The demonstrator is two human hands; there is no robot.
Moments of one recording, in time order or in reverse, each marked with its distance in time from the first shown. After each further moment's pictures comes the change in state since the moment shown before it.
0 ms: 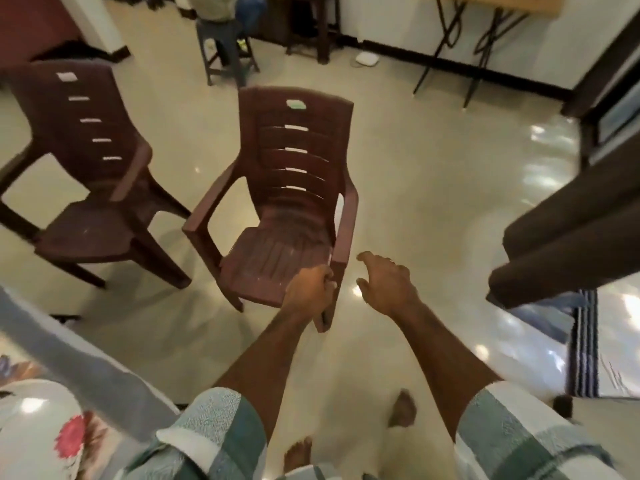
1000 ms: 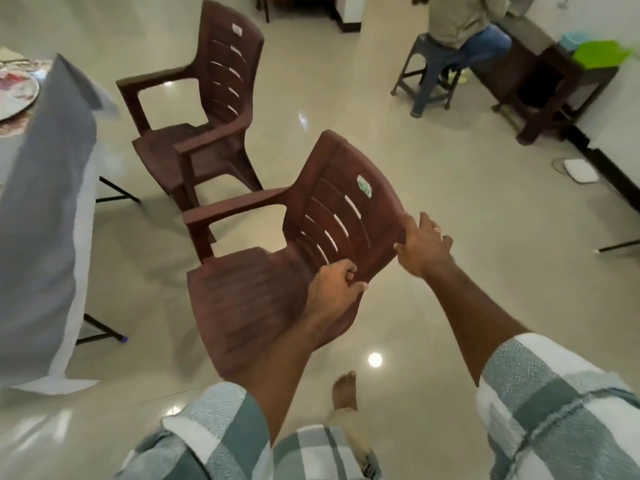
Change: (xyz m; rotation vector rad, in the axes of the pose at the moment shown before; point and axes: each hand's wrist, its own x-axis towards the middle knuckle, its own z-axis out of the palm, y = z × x) left_hand 0.419 0.131 -0.022 -0.458 0.638 -0.594; right_hand 0.574 0.083 -0.168 -0.322 -0.129 -0.554
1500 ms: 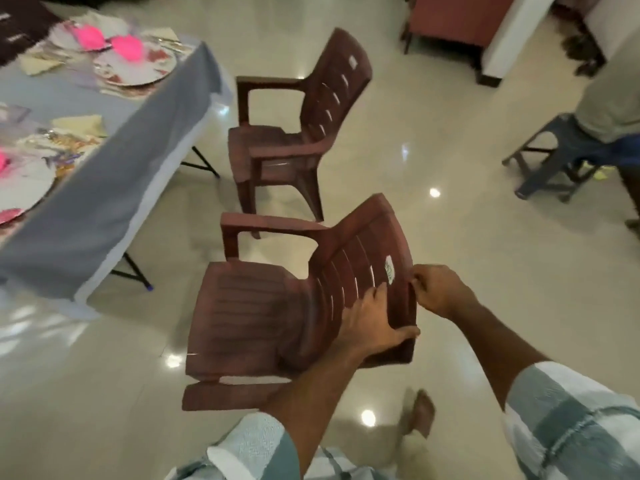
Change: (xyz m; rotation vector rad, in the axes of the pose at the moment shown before) left_hand 0.146 0.102 0.043 0.120 0.036 -0.281; right_hand 0.220 0.021 -0.045 -0.029 -0.174 -0.725
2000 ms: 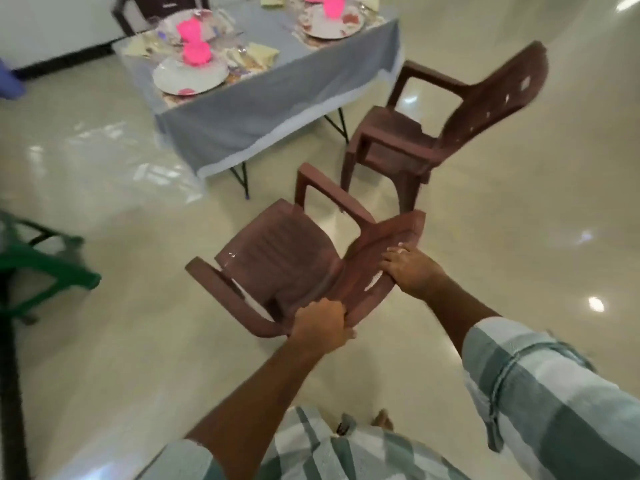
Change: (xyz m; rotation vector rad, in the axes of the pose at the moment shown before) left_hand 0.013 0.096 0.057 0.089 0.185 -0.694; right_hand 0.154 0.052 -0.012 -0.707 -0.035 -1.230
